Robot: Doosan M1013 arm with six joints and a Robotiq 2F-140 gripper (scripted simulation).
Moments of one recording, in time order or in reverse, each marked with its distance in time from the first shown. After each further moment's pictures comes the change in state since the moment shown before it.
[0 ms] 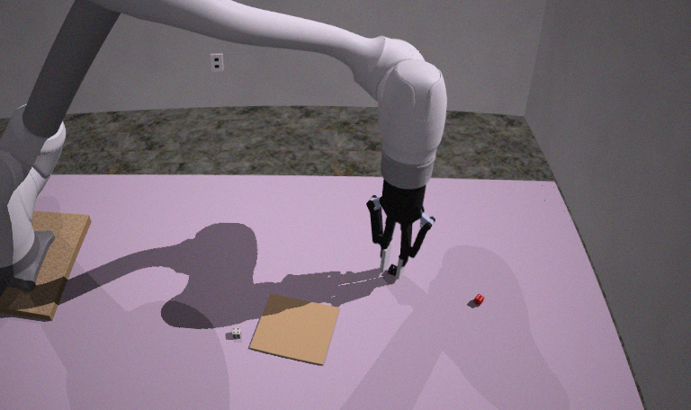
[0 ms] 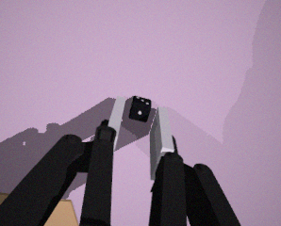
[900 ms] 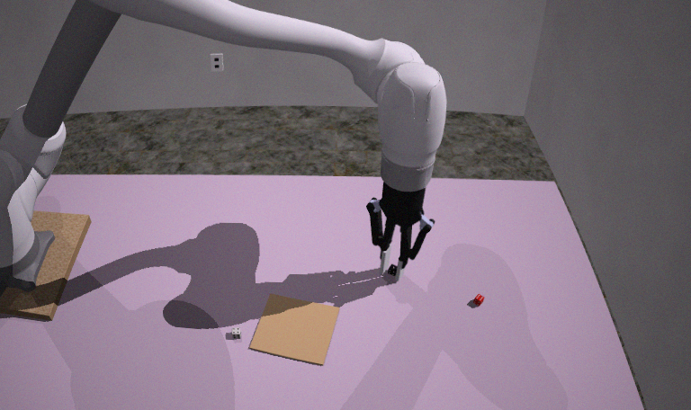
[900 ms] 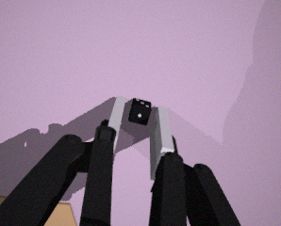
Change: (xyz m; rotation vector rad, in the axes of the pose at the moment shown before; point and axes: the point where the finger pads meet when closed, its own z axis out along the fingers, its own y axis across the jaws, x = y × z) arm 0.000 0.000 0.006 0.000 0.000 0.000
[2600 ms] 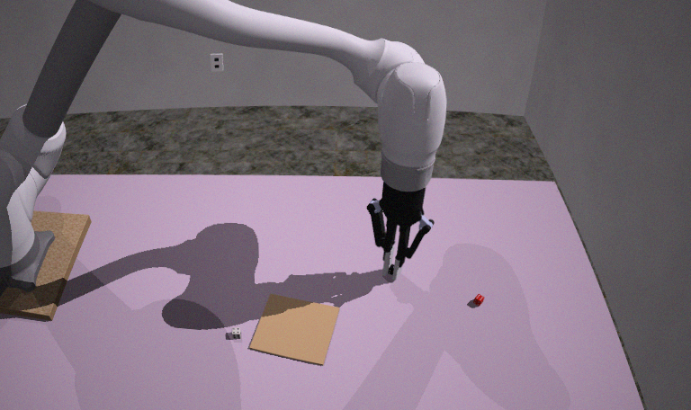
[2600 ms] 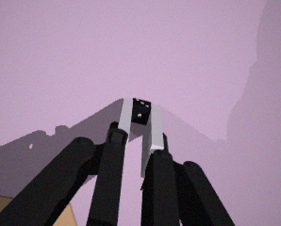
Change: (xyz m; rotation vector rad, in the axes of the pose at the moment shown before) arm 0.000 0.000 0.000 0.000 0.000 0.000
